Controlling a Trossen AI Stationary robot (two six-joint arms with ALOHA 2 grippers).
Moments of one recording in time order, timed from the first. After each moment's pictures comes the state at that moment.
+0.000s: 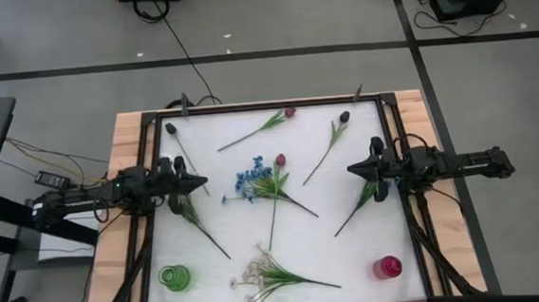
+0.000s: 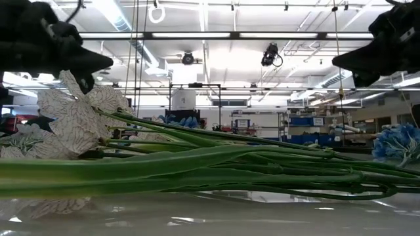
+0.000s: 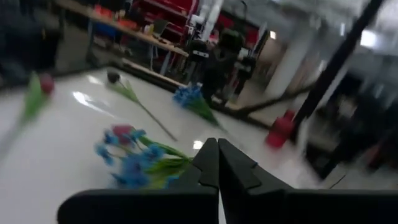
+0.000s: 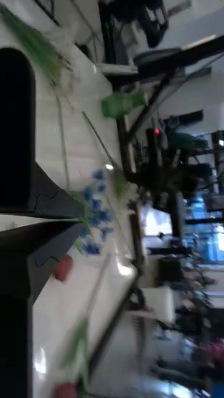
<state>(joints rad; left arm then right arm) 0.09 0.07 0.01 0.09 0.02 -0.48 0.05 0.00 0.06 -0.09 0.17 0.12</state>
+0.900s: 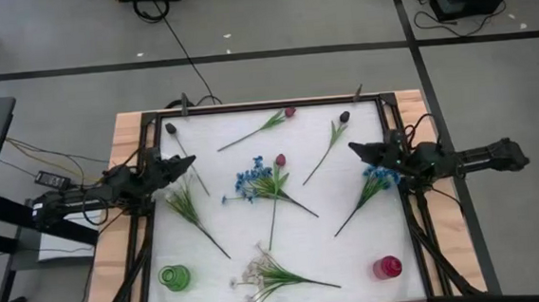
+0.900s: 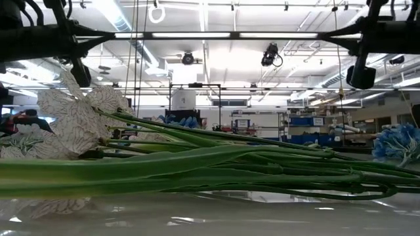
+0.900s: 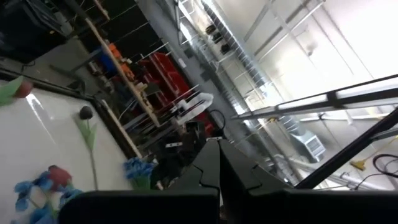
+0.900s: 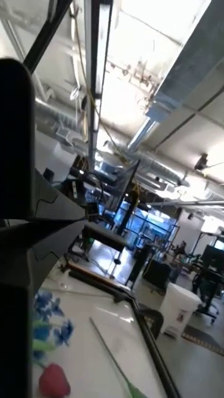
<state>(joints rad) 0.09 0.07 0.01 0.40 -0.22 -0.98 0.05 0.29 0.06 0.47 0.42 1.07</state>
